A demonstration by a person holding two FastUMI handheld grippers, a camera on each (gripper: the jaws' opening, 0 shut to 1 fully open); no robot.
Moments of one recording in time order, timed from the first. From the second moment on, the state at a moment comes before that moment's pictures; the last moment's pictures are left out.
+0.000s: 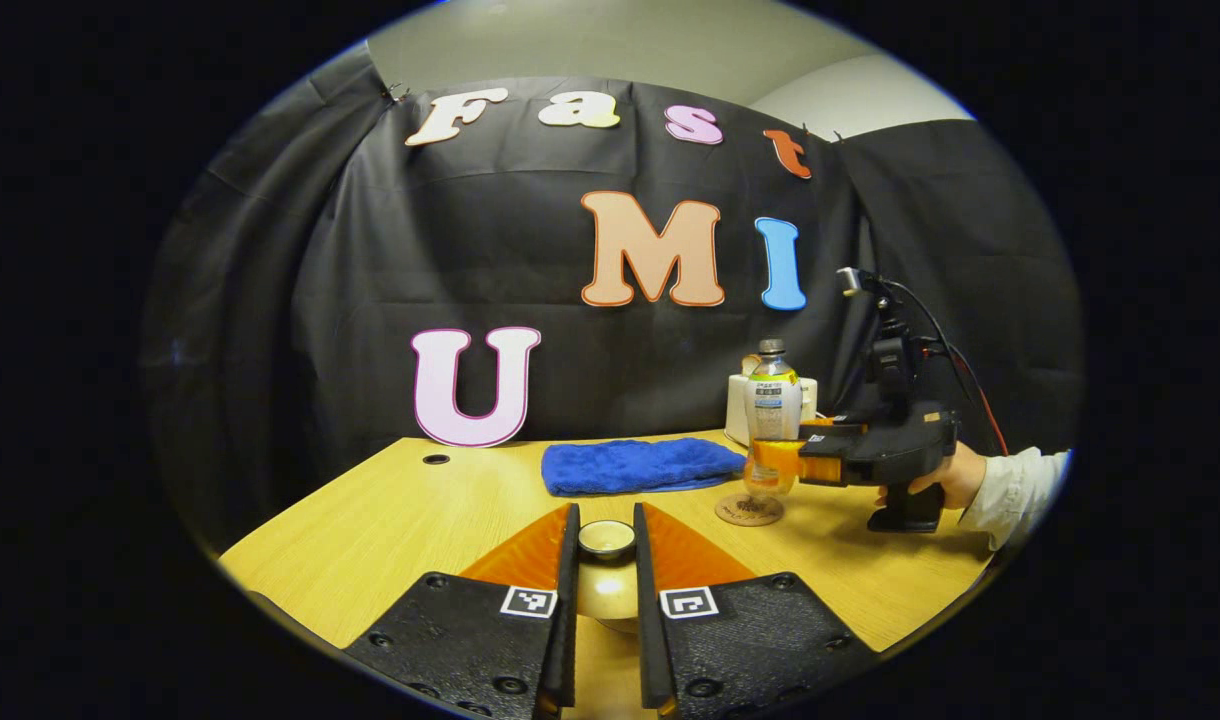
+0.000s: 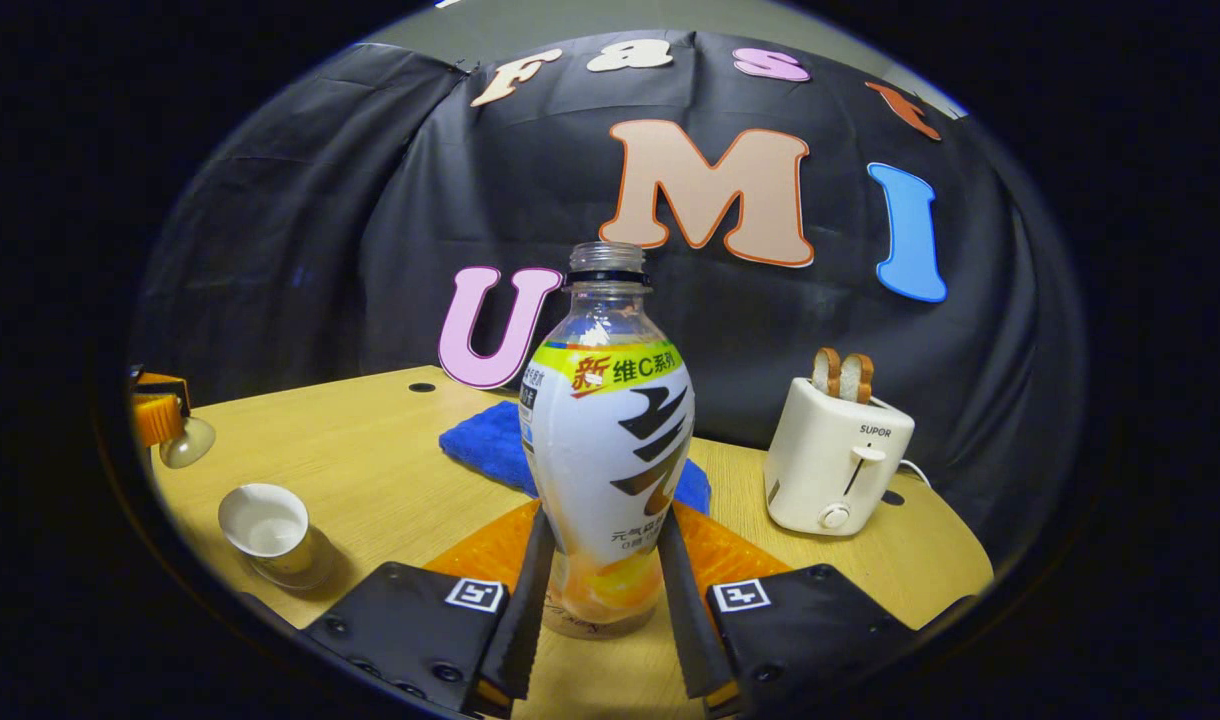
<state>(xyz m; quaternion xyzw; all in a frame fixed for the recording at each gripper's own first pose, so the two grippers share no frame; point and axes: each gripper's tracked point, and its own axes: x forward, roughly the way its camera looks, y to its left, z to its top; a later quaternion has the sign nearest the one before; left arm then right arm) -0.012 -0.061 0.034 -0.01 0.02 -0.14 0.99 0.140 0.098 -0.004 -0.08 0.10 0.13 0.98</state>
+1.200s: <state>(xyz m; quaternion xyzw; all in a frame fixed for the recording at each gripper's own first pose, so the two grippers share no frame) -0.008 -0.074 0.029 0.00 0.03 -0.16 0.99 0.143 0.089 -0.031 -0.03 0.12 0.12 0.98</state>
